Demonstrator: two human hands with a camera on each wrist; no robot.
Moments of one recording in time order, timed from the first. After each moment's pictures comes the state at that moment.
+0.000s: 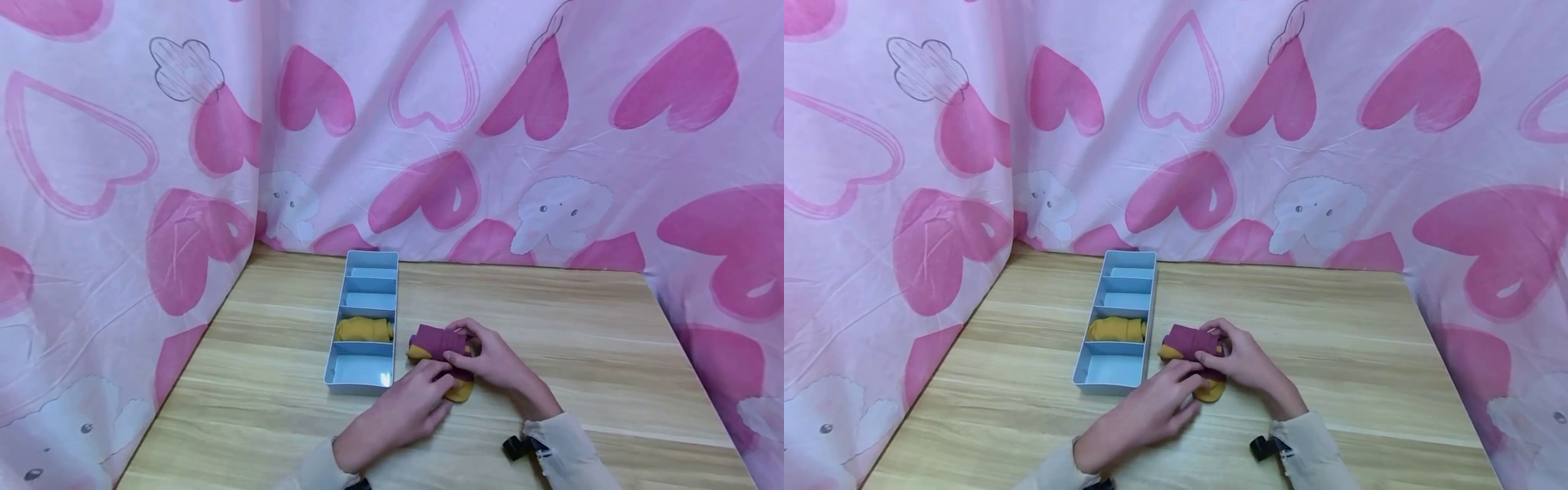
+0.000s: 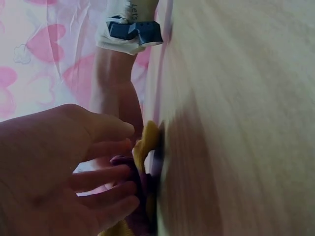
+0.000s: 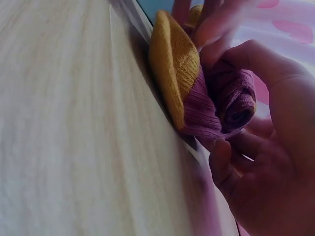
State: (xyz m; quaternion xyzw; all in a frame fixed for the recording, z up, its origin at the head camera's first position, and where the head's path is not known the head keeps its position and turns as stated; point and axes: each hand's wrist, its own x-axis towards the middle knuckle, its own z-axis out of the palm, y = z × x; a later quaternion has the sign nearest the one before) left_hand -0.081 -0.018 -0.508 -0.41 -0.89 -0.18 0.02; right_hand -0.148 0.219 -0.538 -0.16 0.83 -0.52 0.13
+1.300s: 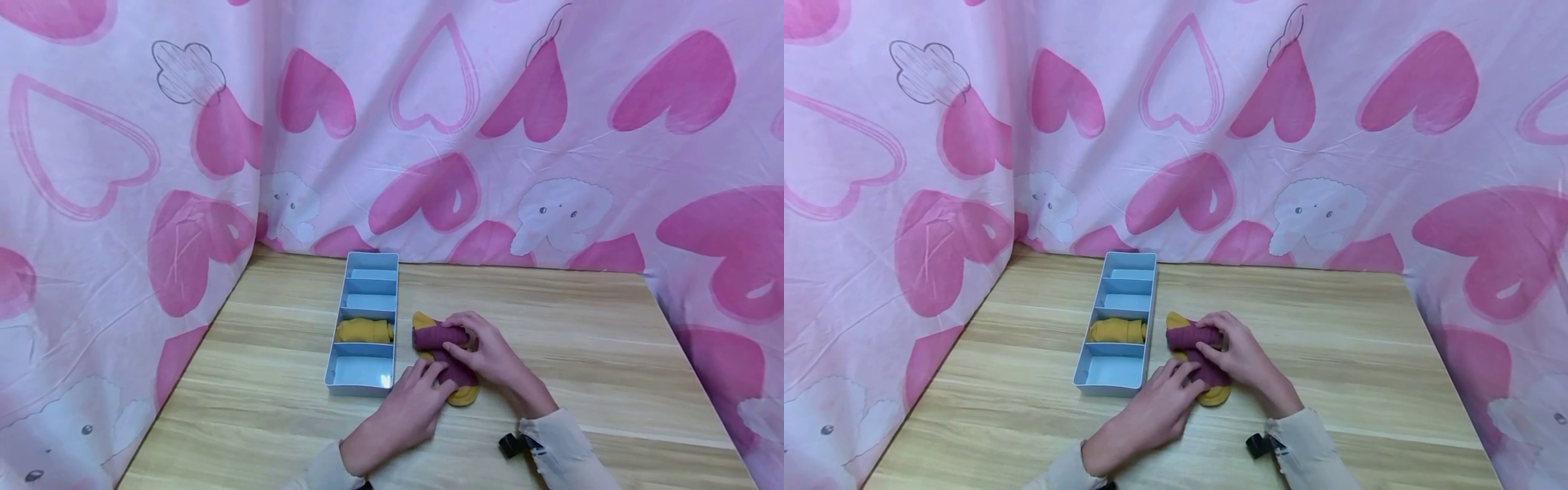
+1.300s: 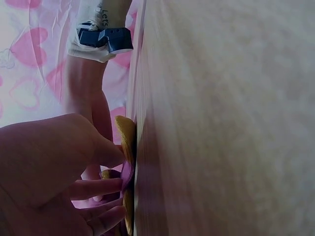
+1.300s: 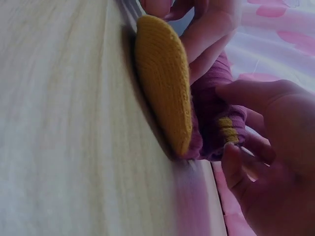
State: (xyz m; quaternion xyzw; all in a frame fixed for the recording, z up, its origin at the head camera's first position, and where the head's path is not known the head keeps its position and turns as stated) left_hand -0.078 -0.010 -0.526 -0.39 -0.92 -0.06 0.03; right_hand -0.156 0.210 -0.531 -0.21 0.87 -0.44 0.00
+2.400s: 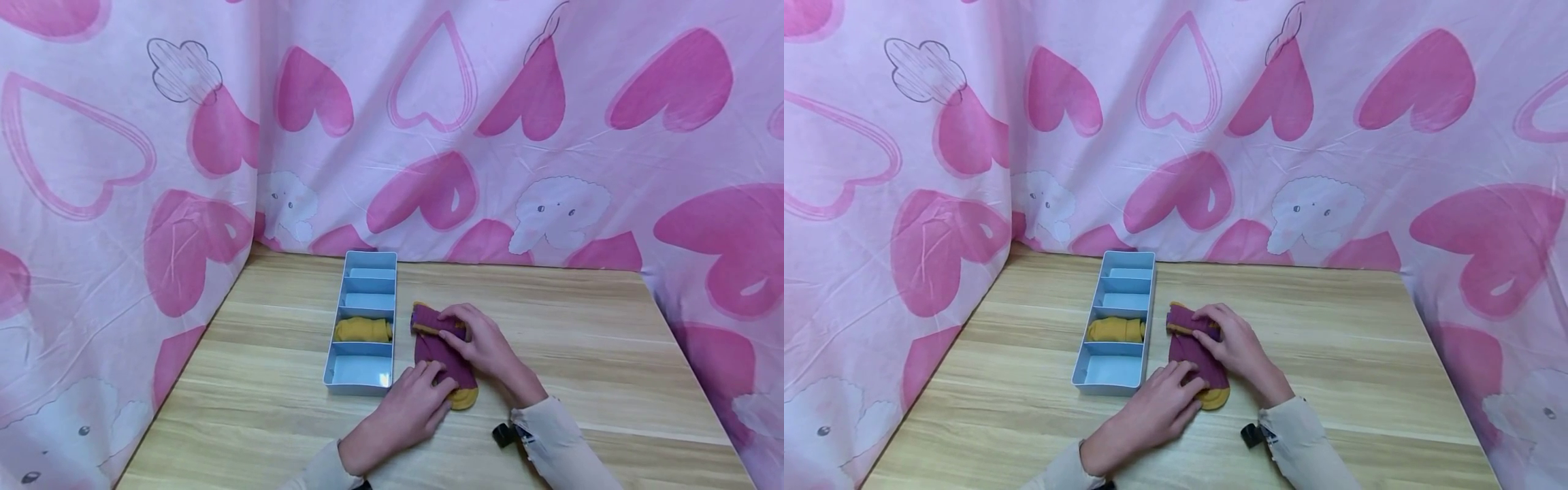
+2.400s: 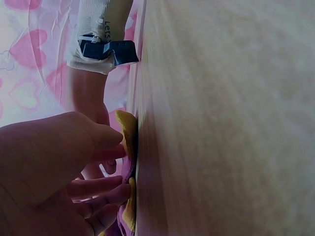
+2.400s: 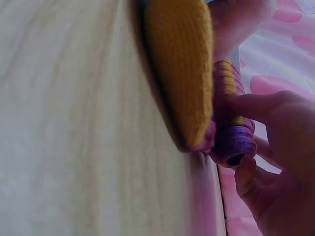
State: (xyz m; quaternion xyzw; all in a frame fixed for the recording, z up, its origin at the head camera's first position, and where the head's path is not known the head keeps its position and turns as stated) left_hand -0.079 -0.011 -0.527 -0.39 -0.92 -0.10 0.03; right_hand -0.169 0.202 -0.534 -0.20 0.90 -0.37 -0.05
